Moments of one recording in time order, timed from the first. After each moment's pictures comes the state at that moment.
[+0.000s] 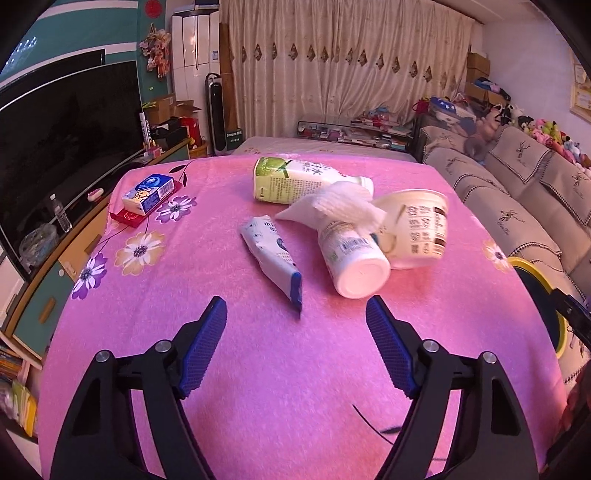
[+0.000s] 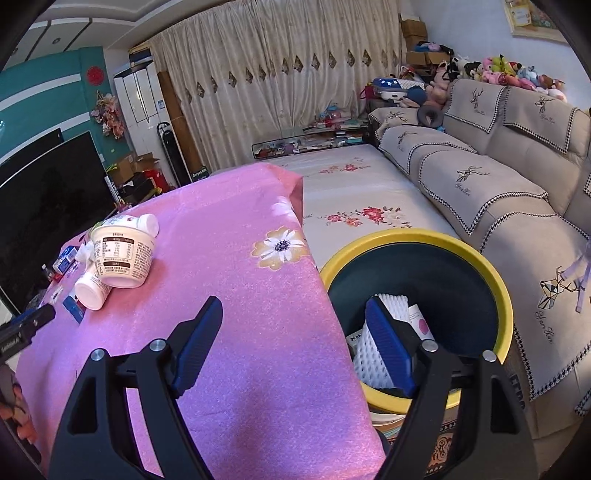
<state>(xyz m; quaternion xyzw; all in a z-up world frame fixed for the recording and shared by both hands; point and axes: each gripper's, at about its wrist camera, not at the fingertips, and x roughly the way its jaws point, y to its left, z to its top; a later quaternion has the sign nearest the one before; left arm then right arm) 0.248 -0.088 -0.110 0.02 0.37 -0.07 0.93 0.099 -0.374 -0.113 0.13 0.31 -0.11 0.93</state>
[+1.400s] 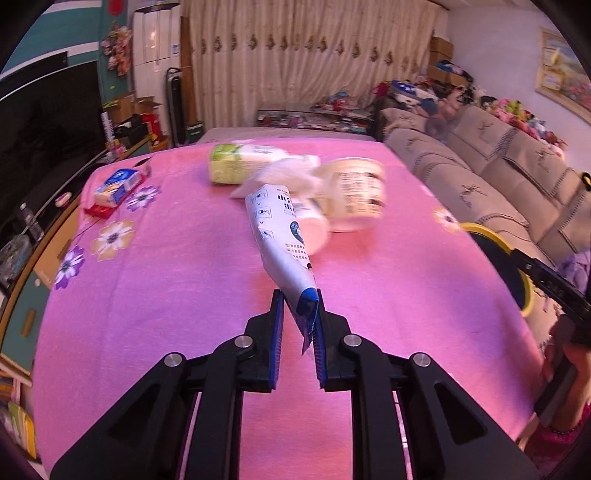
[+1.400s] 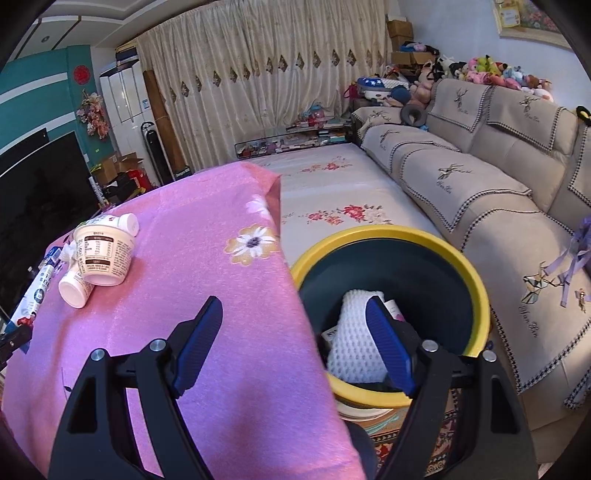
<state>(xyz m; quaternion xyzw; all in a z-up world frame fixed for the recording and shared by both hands) 0.203 -0.104 -0.102 0.03 0.38 -0.17 0.91 0.081 -0.392 -0.112 0.13 0.32 -0.15 0.93</state>
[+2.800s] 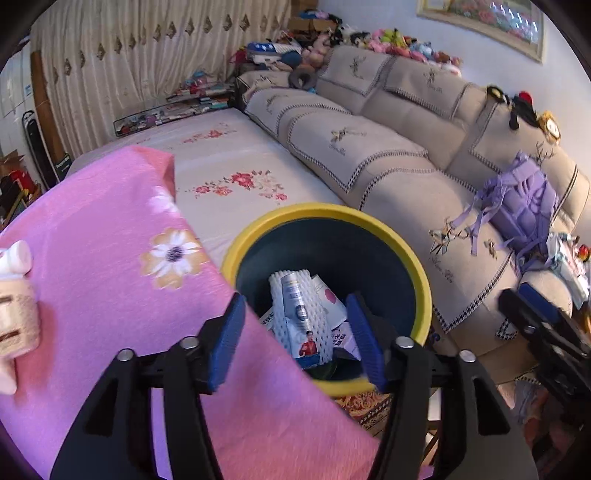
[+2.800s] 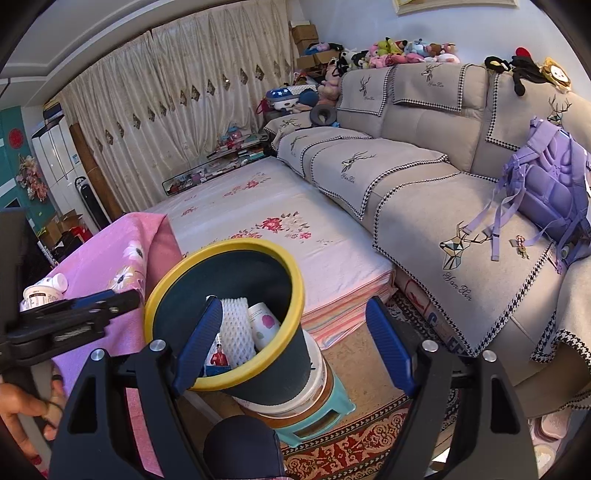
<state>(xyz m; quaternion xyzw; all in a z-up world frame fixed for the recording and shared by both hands) 0.210 -0.416 -0.113 0.12 0.40 -0.37 0.83 -0.026 -0.511 -0.111 0.20 0.28 -0.27 0.90</state>
